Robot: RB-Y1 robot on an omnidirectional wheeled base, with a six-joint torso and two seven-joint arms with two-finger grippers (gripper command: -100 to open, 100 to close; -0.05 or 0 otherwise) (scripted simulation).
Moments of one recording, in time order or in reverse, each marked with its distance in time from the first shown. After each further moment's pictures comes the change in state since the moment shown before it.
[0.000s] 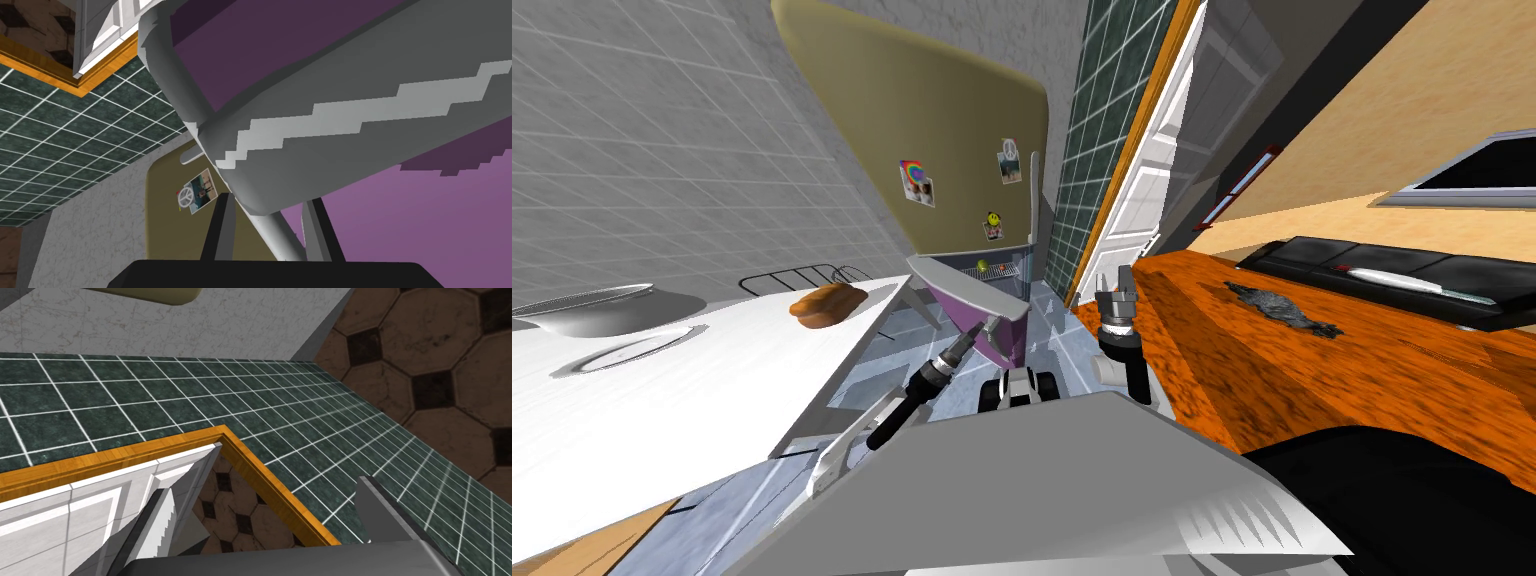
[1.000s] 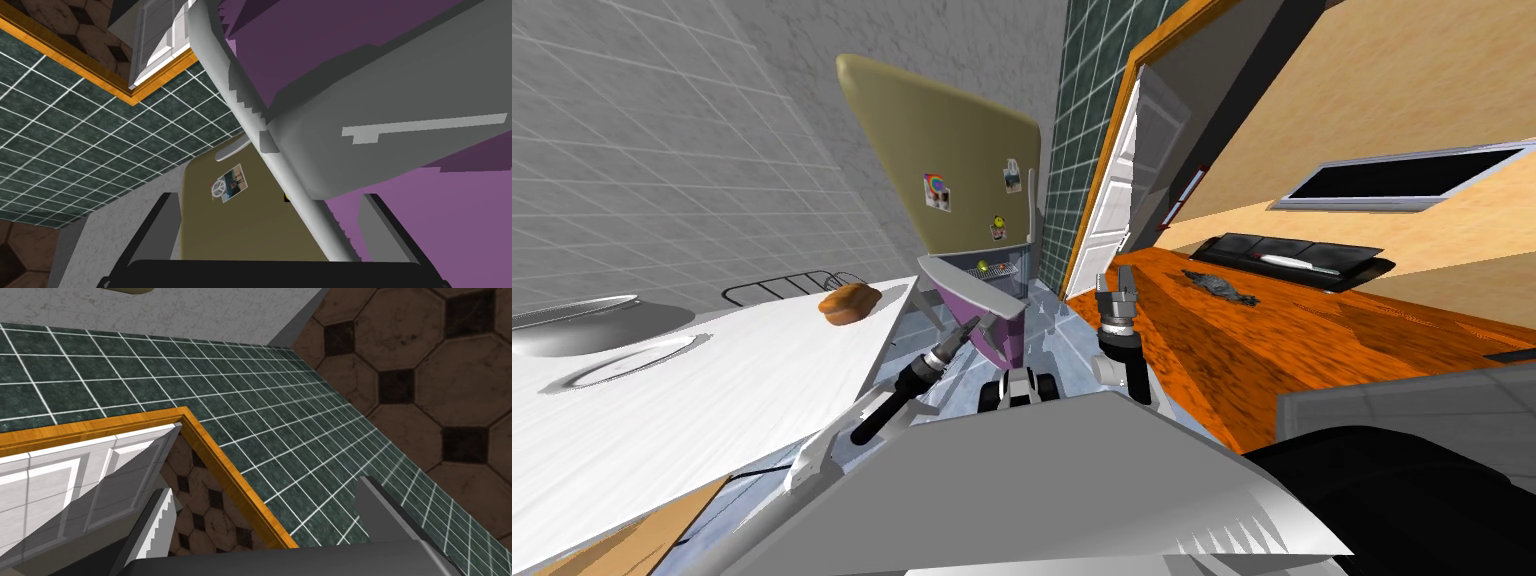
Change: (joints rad) left arm -0.027 0.102 0.033 -0.028 0.046 0.000 0.072; right arm 0.001 0.001 0.000 0.000 0.000 0.000 0.000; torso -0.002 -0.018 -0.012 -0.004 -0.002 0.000
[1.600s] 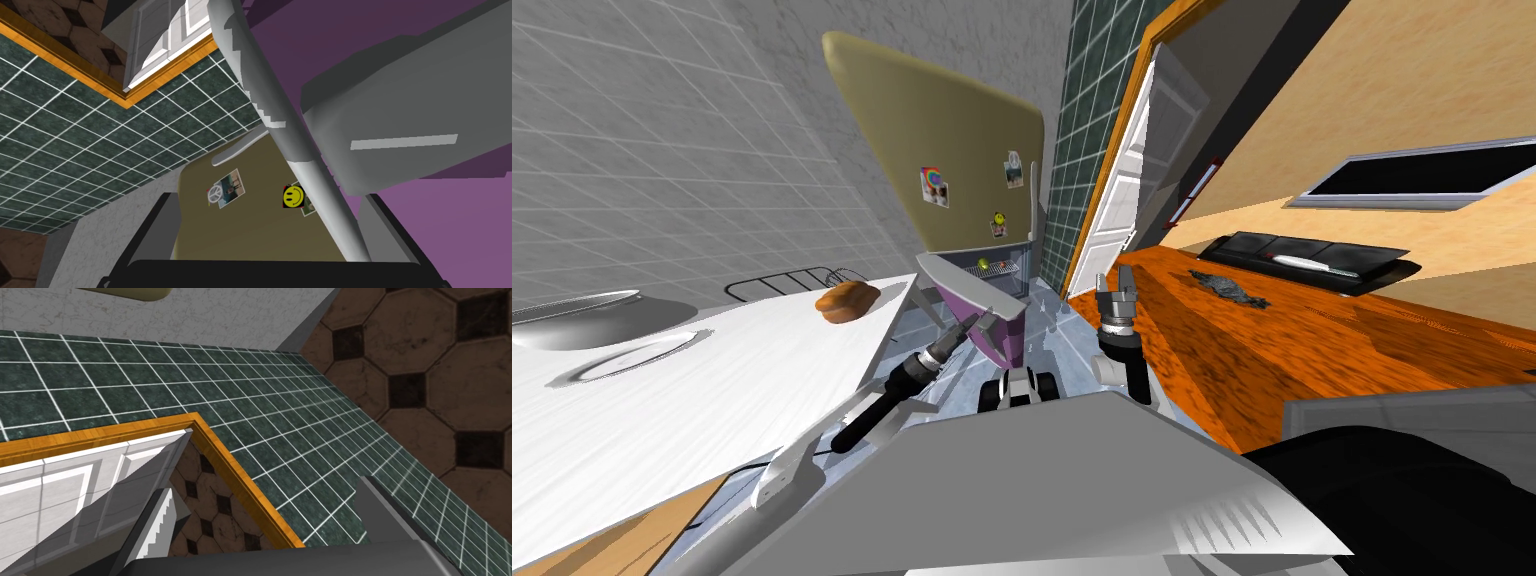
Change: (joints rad) left arm 0.022 0.070 0.024 -0.109 0.018 0.060 0.040; right arm 0.000 0.000 0.000 0.000 0.000 0.000 0.000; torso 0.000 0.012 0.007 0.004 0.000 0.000
